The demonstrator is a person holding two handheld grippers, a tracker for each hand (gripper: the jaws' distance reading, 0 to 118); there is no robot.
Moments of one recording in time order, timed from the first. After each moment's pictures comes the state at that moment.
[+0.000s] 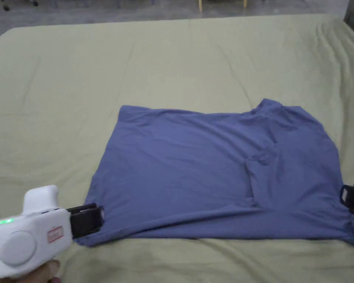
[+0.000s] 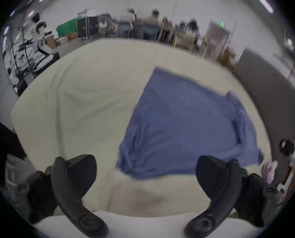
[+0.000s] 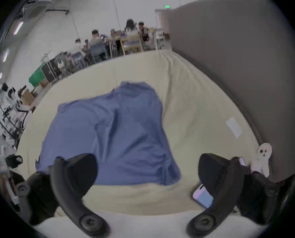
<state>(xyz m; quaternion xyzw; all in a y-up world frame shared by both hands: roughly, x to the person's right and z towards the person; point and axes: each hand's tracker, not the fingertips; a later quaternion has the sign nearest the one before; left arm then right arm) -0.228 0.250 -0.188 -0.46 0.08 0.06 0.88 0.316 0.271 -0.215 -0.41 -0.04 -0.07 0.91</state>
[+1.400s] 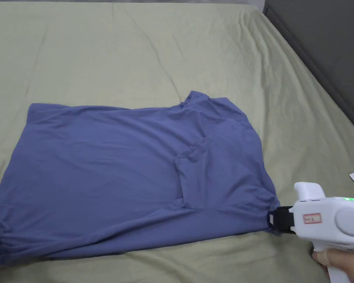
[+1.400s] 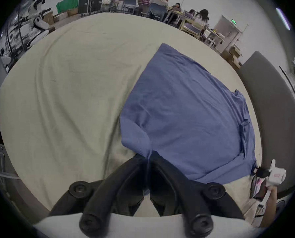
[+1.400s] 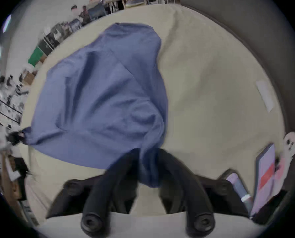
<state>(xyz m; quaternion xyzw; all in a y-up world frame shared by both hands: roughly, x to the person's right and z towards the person) -0.246 0.221 -0.254 -0.48 0.06 0.19 0.85 0.375 0.175 -0.251 -0.53 0.03 -0.13 0.84</state>
